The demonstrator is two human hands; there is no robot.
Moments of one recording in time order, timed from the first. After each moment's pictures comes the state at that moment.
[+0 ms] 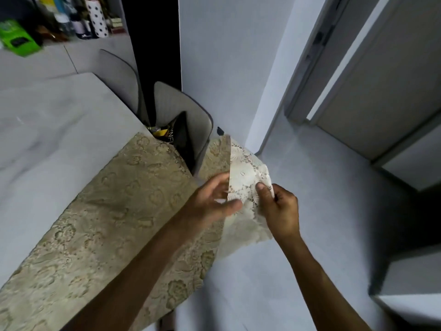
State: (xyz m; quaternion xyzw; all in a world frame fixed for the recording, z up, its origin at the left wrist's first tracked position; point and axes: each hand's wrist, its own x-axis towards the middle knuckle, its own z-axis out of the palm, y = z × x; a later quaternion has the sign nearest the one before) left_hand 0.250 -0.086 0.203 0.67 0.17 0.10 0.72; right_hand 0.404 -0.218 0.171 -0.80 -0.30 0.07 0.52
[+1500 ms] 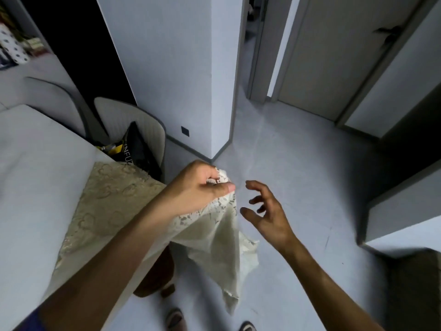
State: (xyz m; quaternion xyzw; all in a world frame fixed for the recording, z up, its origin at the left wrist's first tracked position) left_hand 0.345 -0.121 0.261 0.88 0.09 0.01 0.47; right_hand 0.431 -0.314 0.154 -0.79 -0.32 0.17 0.50
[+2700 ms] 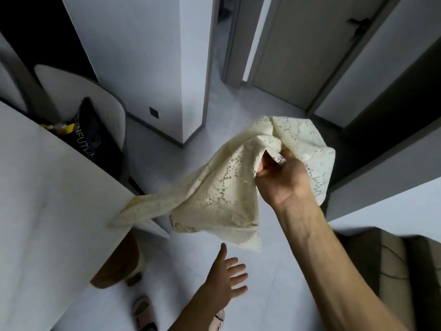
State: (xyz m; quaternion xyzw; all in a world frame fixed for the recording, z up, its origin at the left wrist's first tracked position) left_hand 0.330 -0.320 0.026 0.20 0.45 -0.26 0.83; right_hand 0.482 -0.332 0.263 -0.23 0.22 0.24 0.92
